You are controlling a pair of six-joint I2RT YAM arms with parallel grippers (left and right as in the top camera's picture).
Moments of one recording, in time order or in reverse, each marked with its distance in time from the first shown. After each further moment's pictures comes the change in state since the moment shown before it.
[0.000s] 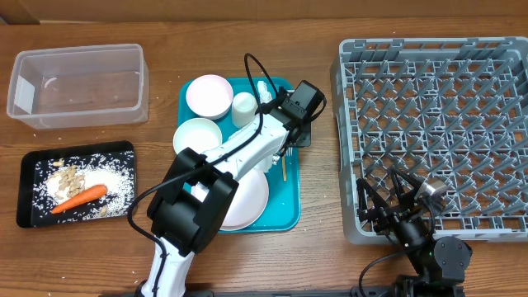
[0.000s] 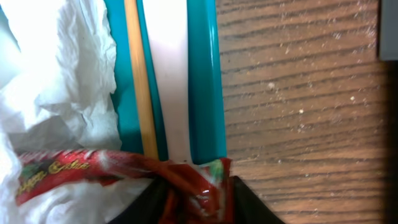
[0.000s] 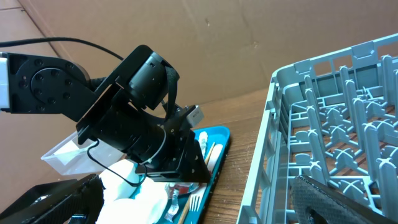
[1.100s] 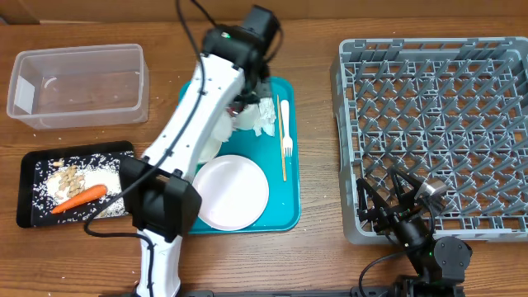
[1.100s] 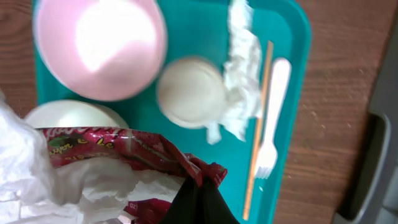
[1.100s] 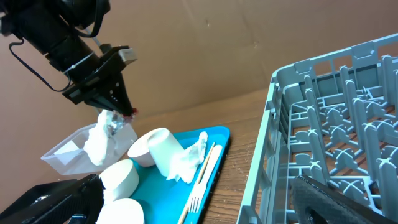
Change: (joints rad) left arm 0.244 0.003 0.614 -0.746 0.039 0.047; right arm 0.000 0.000 0.000 0.000 0.000 0.000
